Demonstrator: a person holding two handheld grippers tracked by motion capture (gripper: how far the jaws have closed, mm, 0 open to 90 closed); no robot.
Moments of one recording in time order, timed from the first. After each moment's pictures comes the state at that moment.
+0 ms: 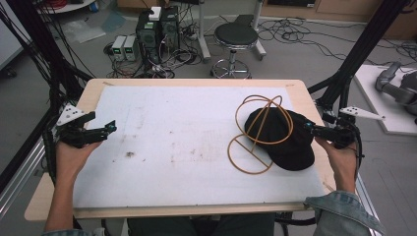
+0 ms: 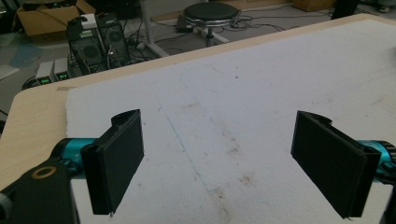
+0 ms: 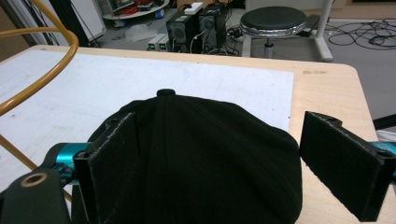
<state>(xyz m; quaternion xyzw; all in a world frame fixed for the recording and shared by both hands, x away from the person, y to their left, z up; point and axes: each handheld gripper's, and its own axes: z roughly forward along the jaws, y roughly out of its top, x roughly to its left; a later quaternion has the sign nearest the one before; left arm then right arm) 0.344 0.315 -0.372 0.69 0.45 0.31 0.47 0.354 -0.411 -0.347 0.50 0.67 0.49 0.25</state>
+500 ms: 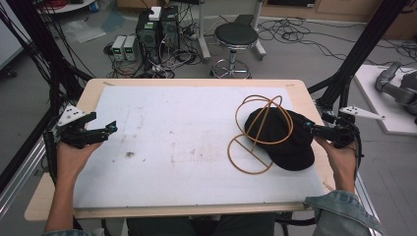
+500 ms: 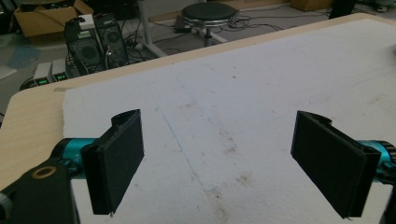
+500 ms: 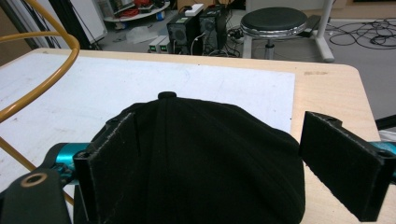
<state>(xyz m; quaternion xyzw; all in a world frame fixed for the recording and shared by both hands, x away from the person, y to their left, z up) 0.343 0.313 -0.373 0.69 0.45 0.31 0.47 0.355 -0.410 -0.346 0.50 0.67 0.49 0.25</state>
